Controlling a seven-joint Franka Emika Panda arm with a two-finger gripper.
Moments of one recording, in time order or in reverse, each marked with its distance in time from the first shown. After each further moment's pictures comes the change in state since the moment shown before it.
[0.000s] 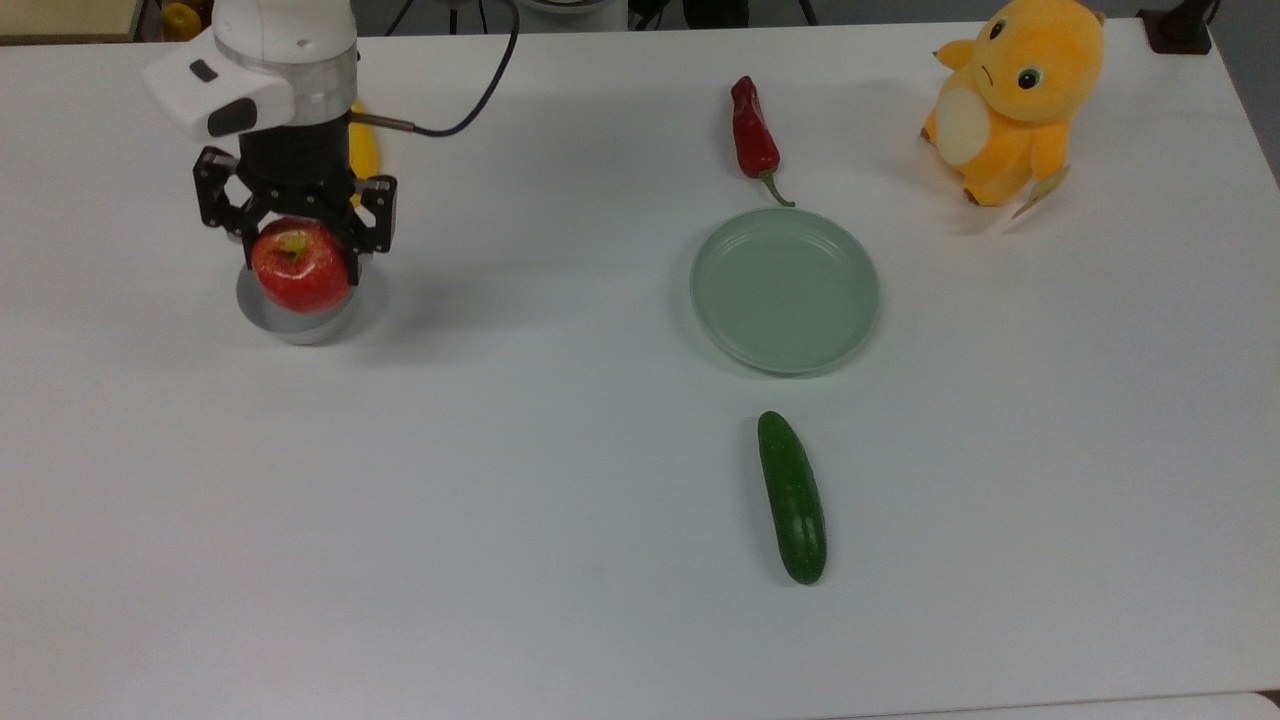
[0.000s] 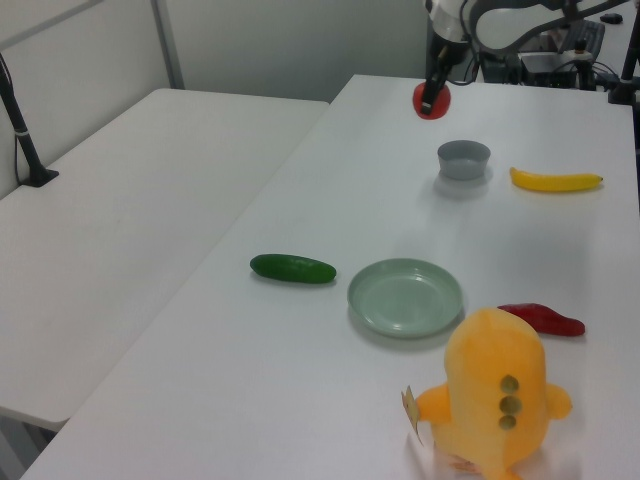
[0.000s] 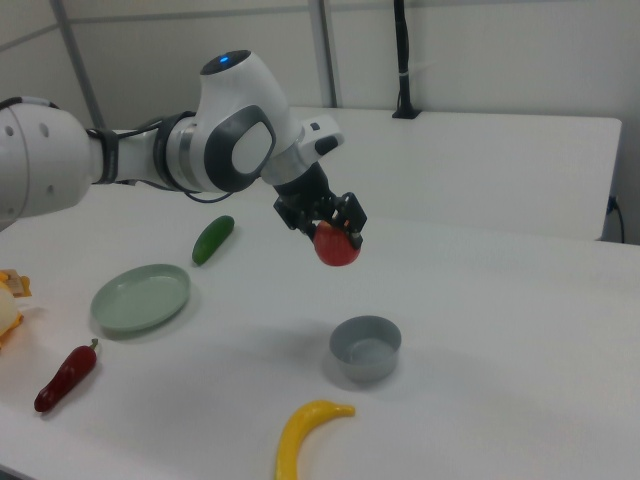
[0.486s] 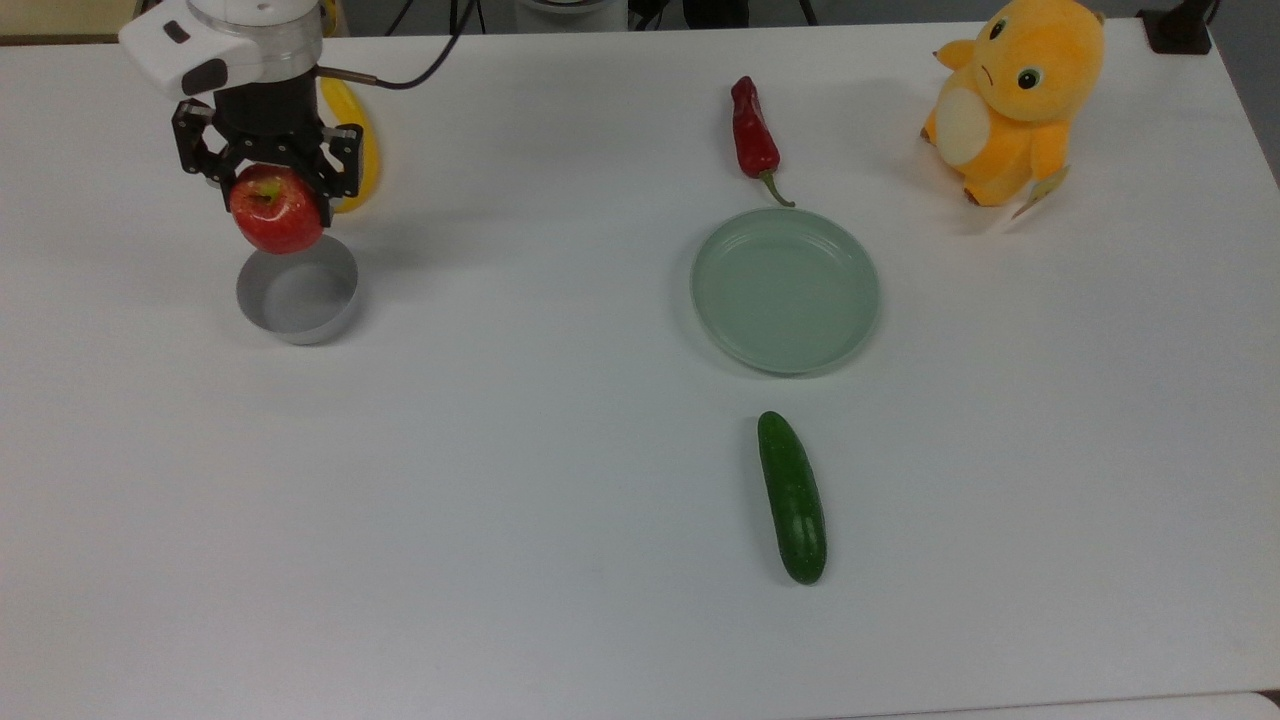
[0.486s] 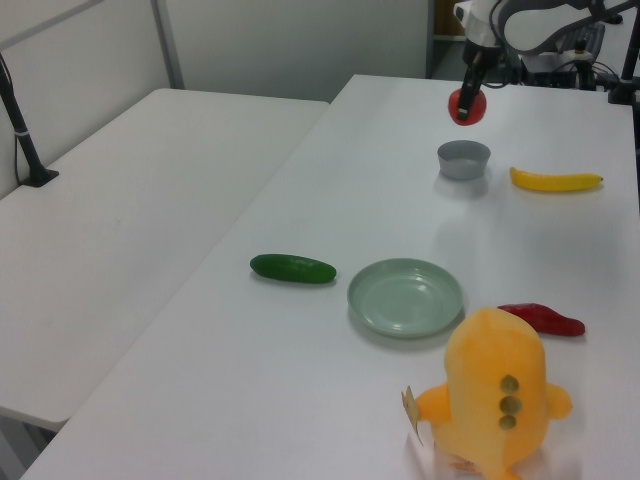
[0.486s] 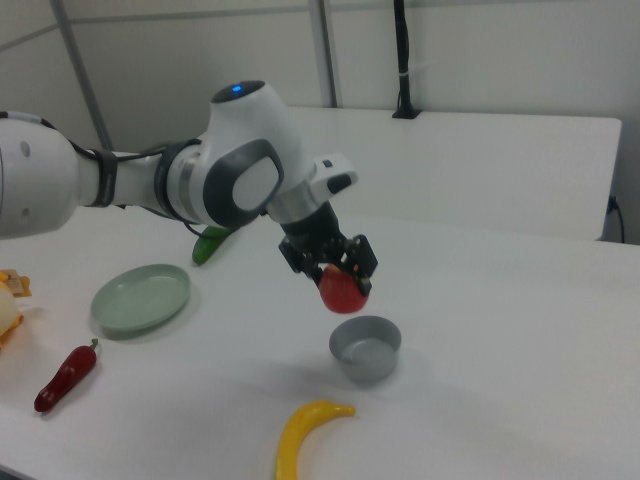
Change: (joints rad) arm -0.106 -0.096 0.017 -0.174 0.000 -0.001 -0.102
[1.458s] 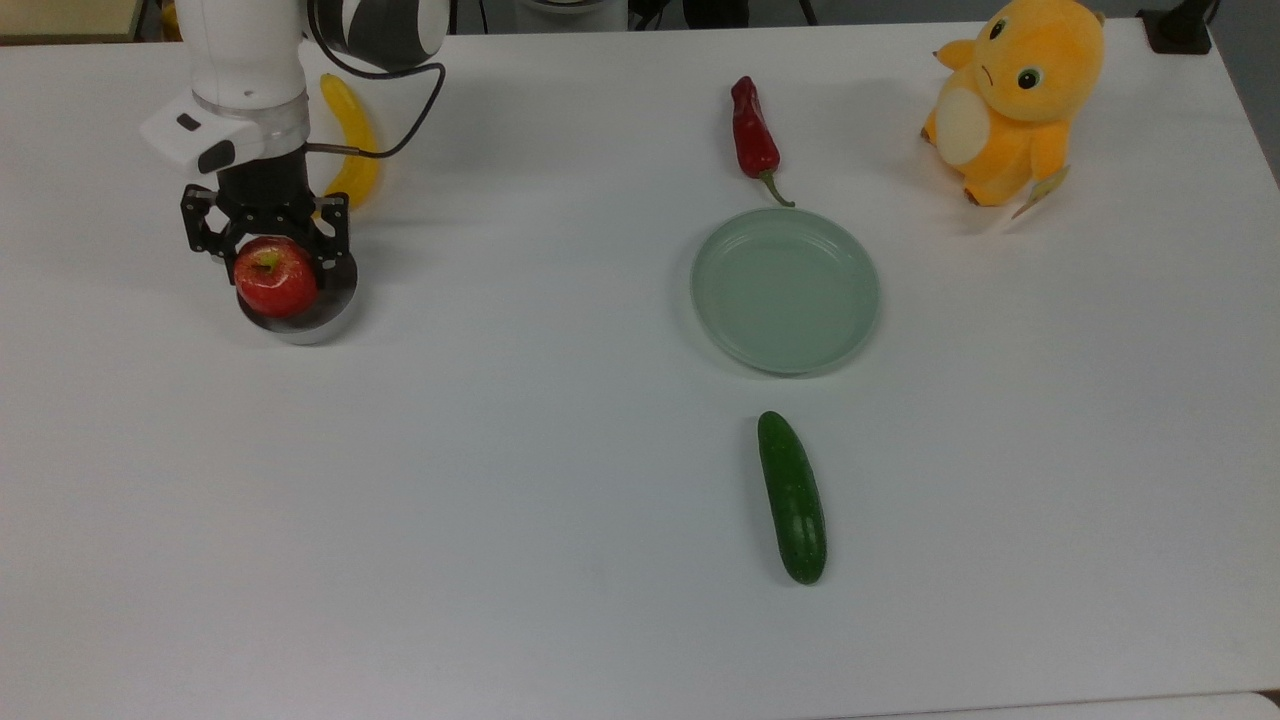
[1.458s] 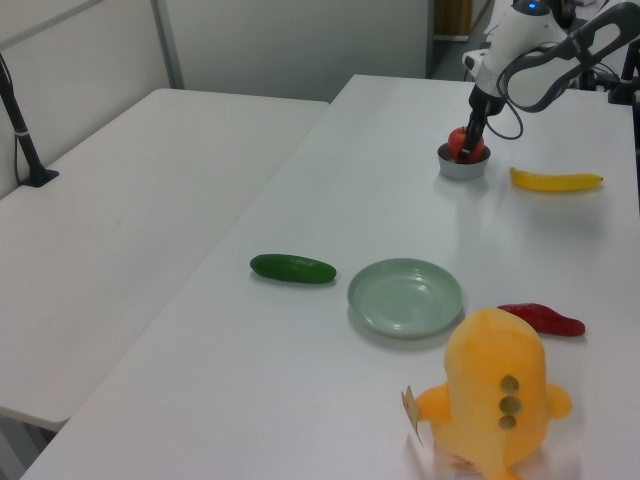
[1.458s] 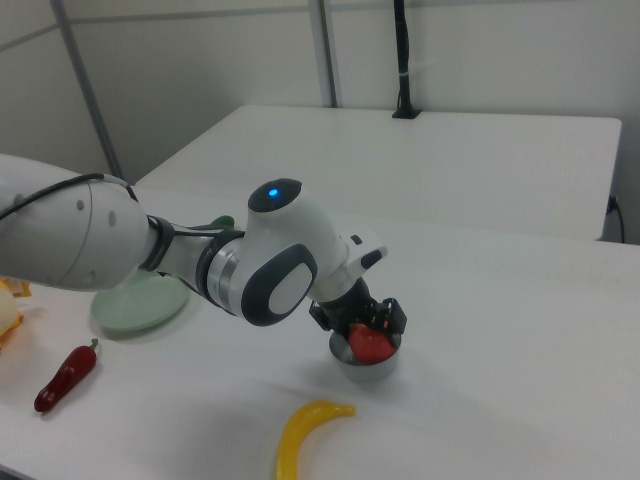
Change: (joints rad) arm -0.081 0.139 0.004 -0.150 0.081 0.412 -0.216
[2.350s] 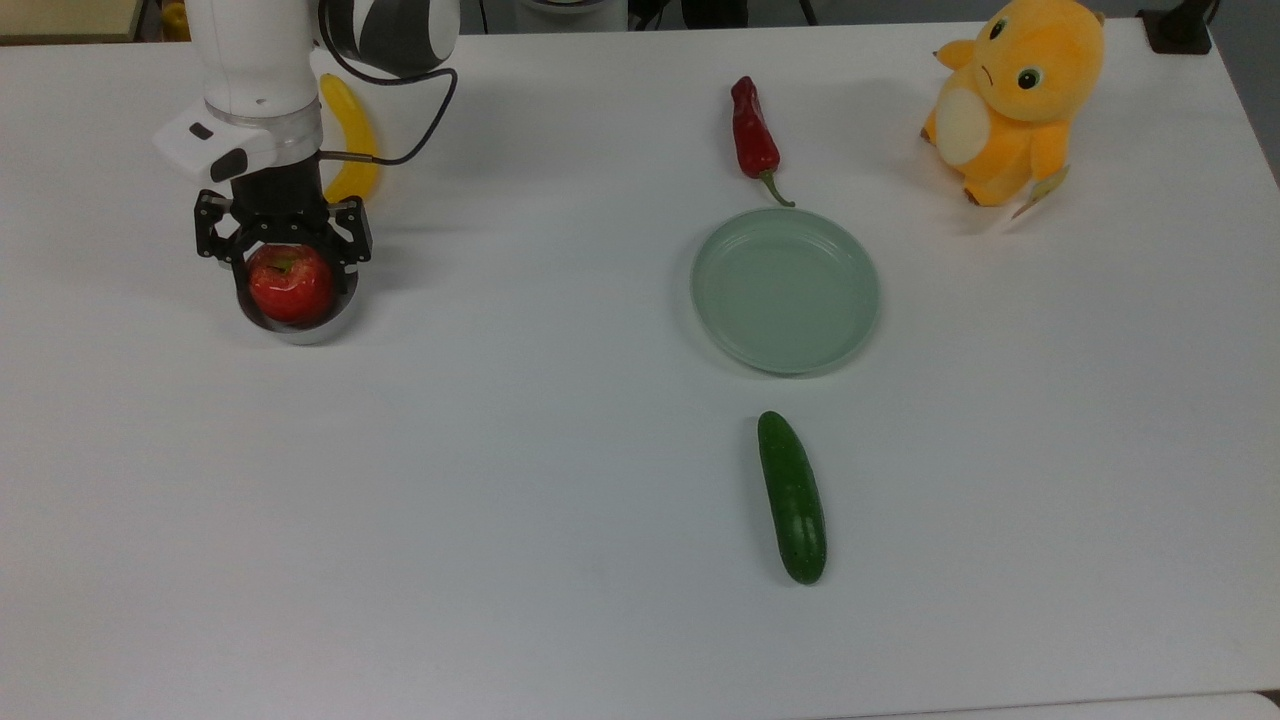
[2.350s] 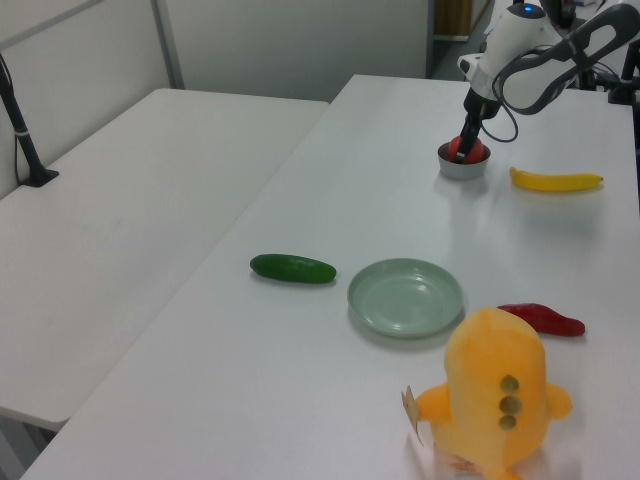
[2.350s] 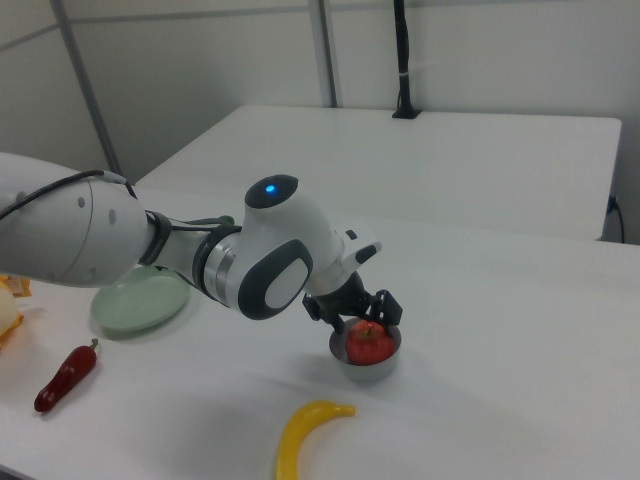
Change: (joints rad) arm 0.001 0.006 0.025 0.012 0.028 0.000 0.005
